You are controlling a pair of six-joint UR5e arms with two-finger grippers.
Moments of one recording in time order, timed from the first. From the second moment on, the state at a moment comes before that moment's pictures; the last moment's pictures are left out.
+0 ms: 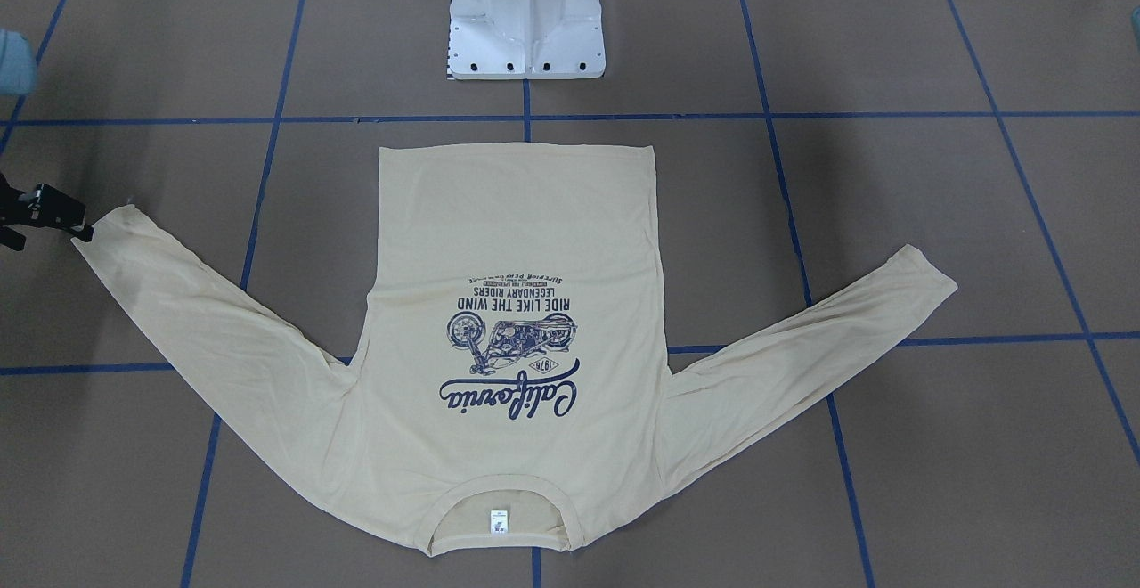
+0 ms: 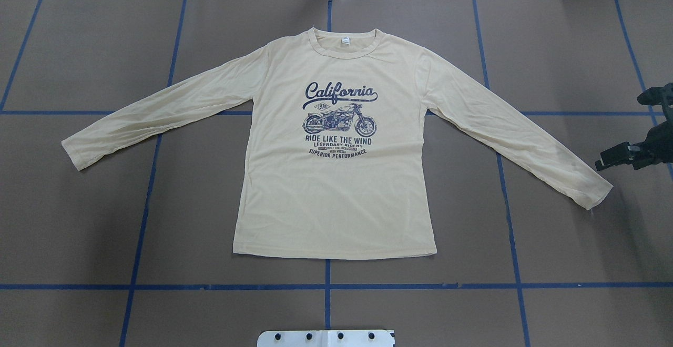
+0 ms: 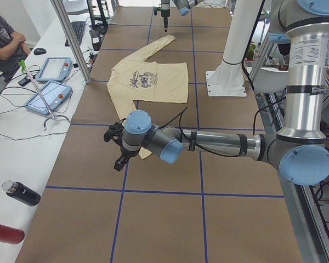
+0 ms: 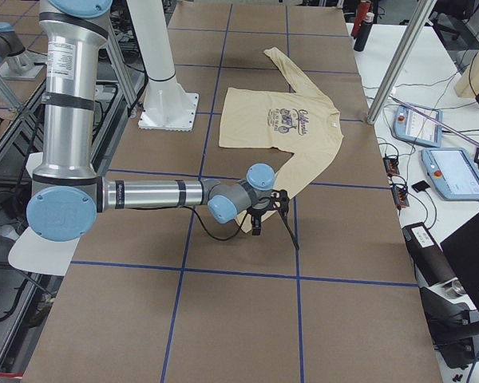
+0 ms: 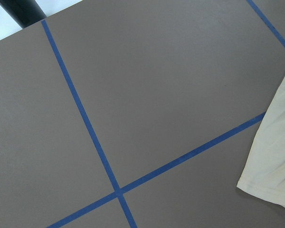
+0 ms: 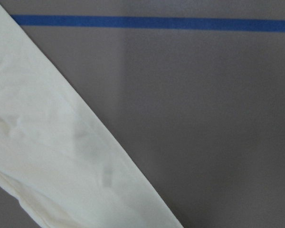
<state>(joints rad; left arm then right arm) -1.47 -1.55 -1.64 -2.05 -2.33 0.04 1.05 -1.69 1.63 -1.02 2.31 0.64</state>
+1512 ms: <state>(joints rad) -1.48 -1.54 -1.65 -2.05 -2.34 0.04 0.97 -1.68 1.59 -1.03 2.27 0.64</state>
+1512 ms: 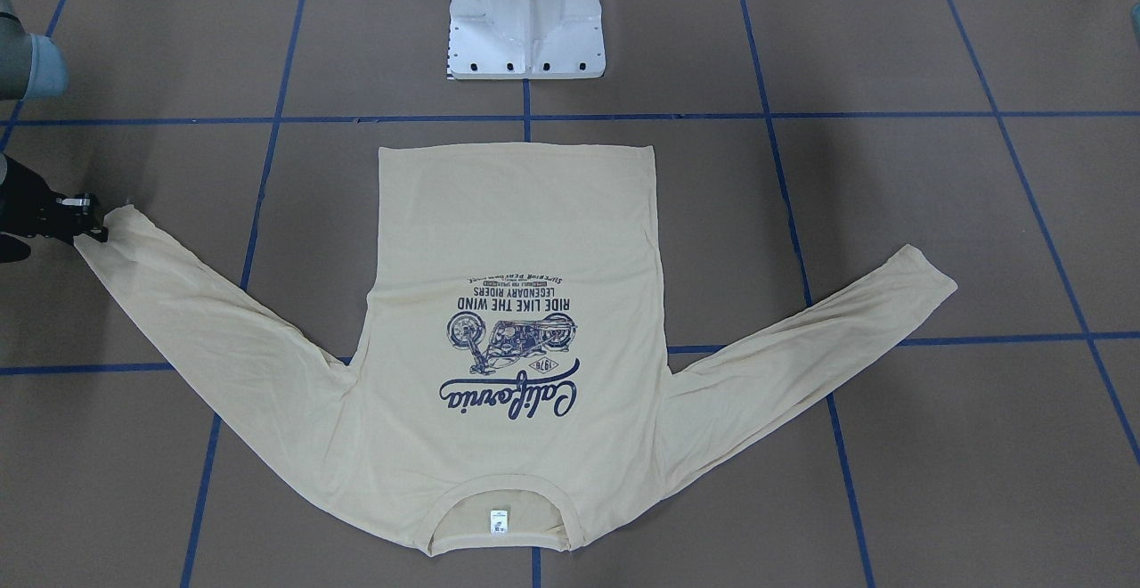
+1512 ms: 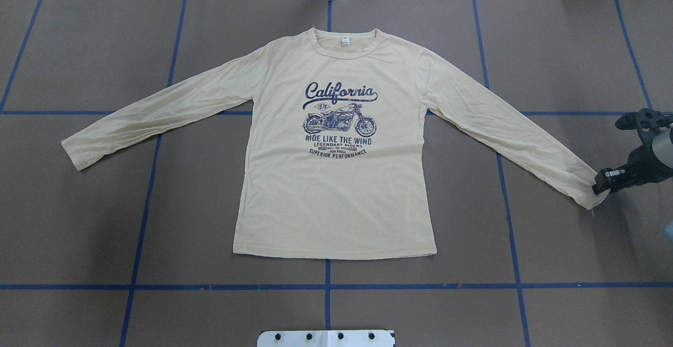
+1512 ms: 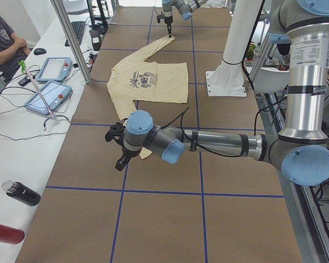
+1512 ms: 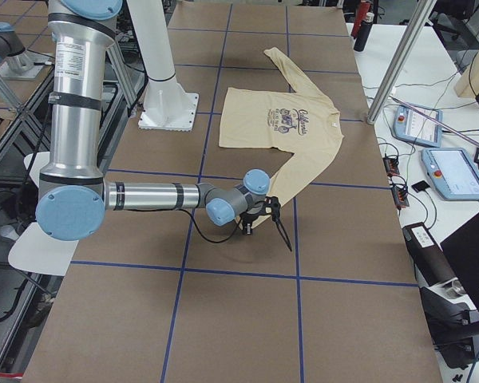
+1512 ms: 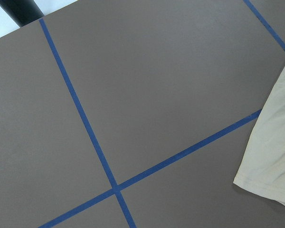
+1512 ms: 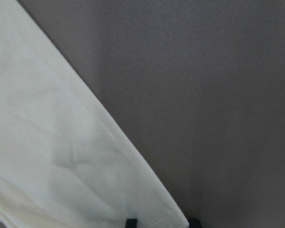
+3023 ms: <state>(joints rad) -1.48 -1.55 -1.65 -2.05 -2.34 0.04 1.15 -1.53 1.76 -1.02 2.48 0.65</state>
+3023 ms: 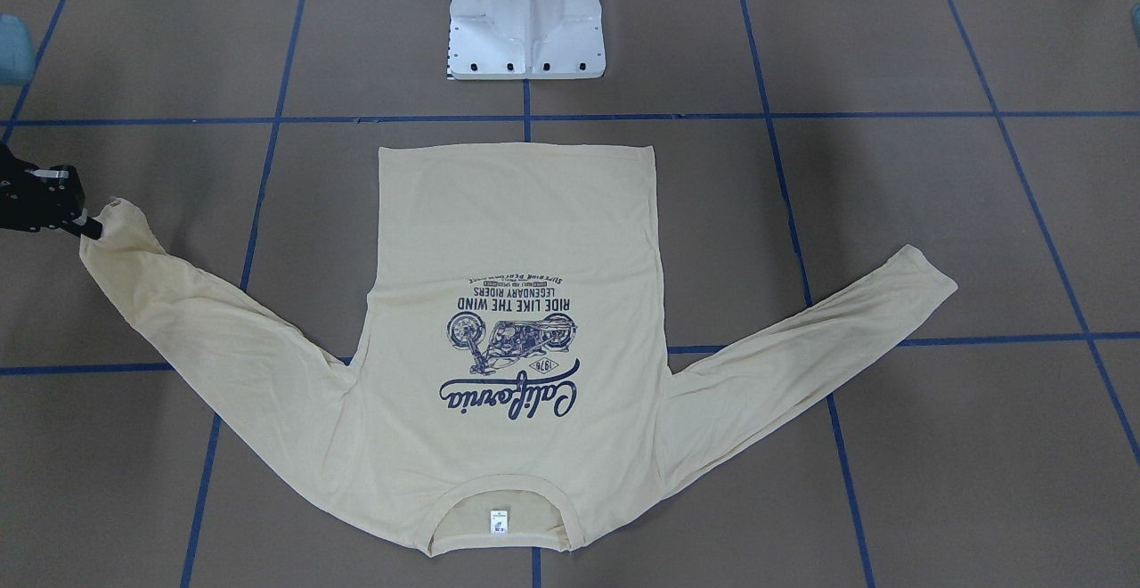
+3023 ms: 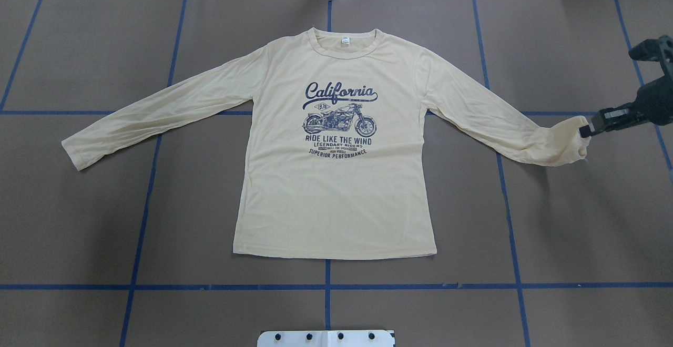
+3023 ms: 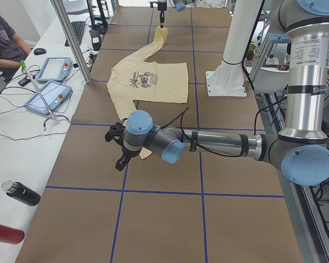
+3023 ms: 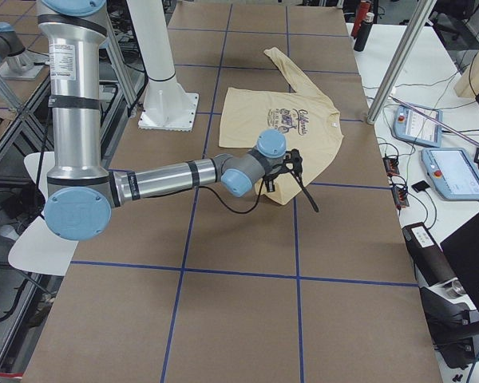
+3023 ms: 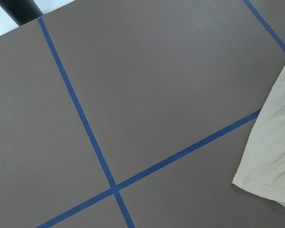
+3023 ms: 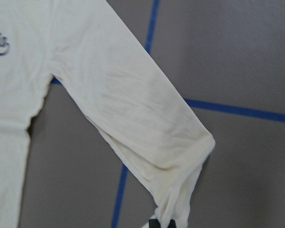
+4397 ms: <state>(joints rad) -1.48 -1.56 -1.63 -2.03 -2.34 0.02 0.82 -0.59 1.23 -1.16 2.19 0.71</state>
